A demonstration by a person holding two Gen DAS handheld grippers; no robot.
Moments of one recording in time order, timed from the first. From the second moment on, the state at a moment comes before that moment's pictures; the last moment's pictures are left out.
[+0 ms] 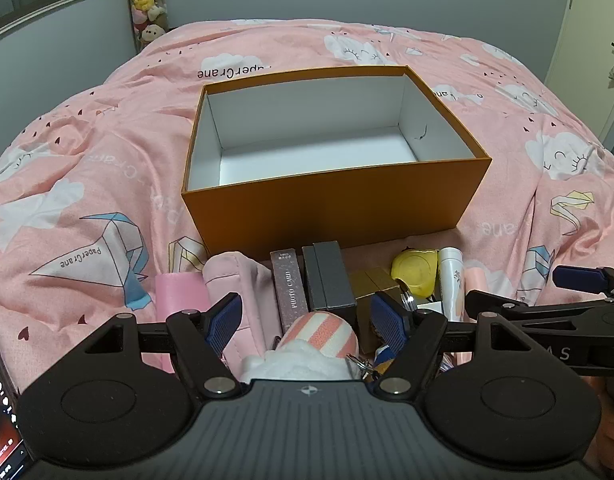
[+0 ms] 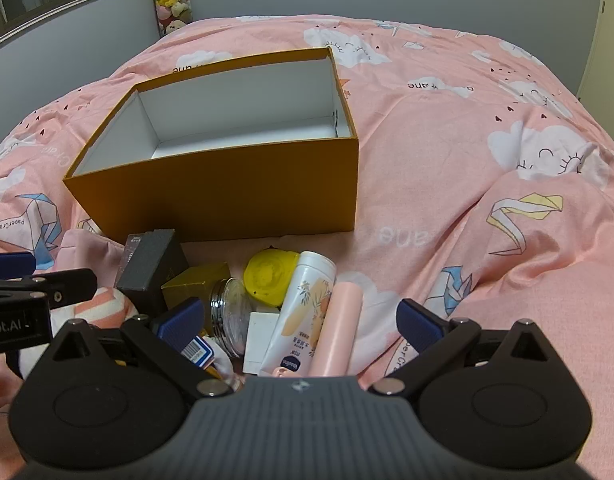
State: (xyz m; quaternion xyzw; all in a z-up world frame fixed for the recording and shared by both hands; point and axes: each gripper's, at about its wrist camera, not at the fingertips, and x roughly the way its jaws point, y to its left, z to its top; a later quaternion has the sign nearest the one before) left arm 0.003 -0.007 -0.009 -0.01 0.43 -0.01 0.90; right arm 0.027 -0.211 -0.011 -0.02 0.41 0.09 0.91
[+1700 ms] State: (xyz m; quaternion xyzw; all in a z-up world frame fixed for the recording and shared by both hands) left arm 0.046 0.029 -0.013 -0.02 0.50 -0.04 0.86; right arm 0.090 -0.158 -0.009 -0.01 0.49 0.24 0.84
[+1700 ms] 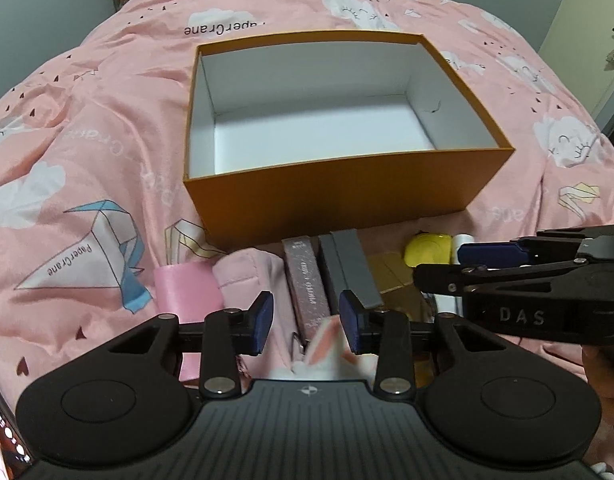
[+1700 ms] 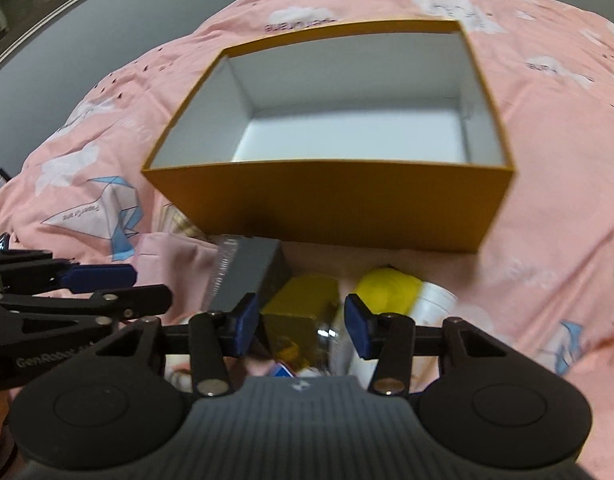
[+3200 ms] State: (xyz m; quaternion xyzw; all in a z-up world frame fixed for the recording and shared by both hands) left arm 0.071 0.134 -0.049 -0.10 0.57 0.04 0.81; right arm 0.104 -0.044 -0.037 -0.07 0.53 0.36 0.76
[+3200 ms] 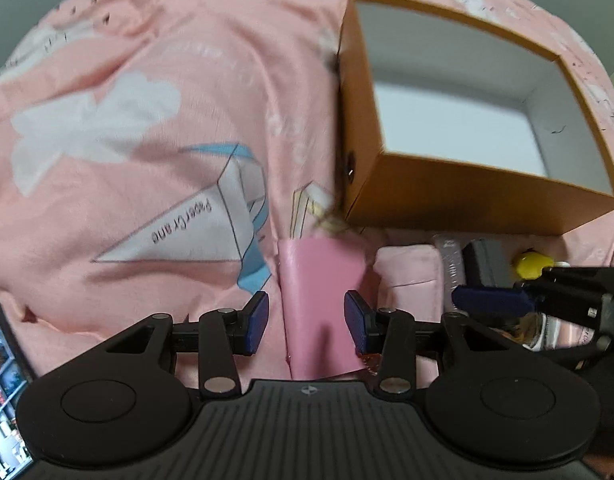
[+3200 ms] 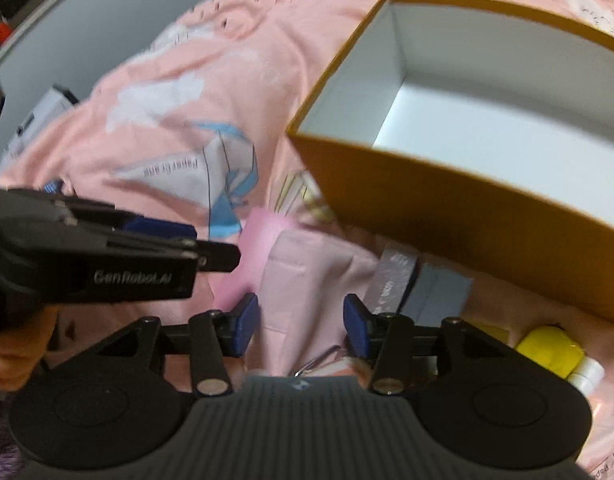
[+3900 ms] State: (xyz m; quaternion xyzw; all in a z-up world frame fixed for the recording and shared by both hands) left arm 0.101 0.135 -0.105 -0.14 0.62 0.01 0.78; right arm 0.120 -0.080 -0.039 0.02 0.55 0.34 0.76
